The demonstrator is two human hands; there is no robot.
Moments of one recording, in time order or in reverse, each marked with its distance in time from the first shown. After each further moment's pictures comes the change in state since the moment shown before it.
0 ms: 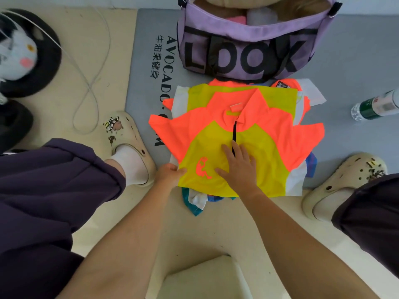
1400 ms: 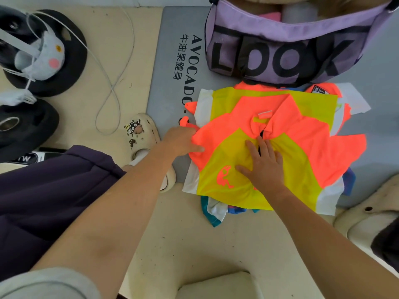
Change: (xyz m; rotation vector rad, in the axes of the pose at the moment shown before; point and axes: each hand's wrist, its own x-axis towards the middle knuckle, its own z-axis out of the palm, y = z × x) left_hand 0.043 0.082 -0.096 0.725 -0.006 0.588; right_hand 0.042 0.008 0.000 -0.069 0.102 -0.027
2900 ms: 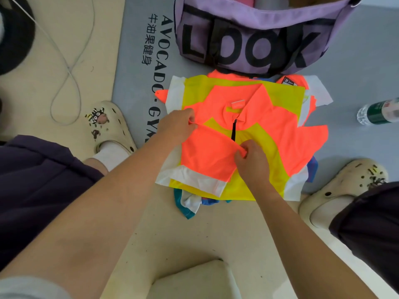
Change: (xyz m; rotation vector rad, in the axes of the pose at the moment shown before) left_hand 0.024 0.059 0.015 -0.278 0.282 -0.023; right_hand -0.016 0.017 -0.024 0.574 0.135 0.290
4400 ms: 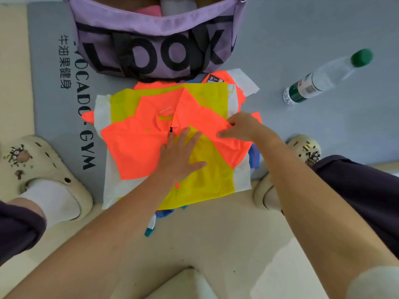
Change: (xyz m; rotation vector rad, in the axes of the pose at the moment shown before) left_hand -0.030 0.125 0.099 0.250 -0.217 0.307; right_hand 0.108 0.071 -0.134 -0.341 -0.399 0.020
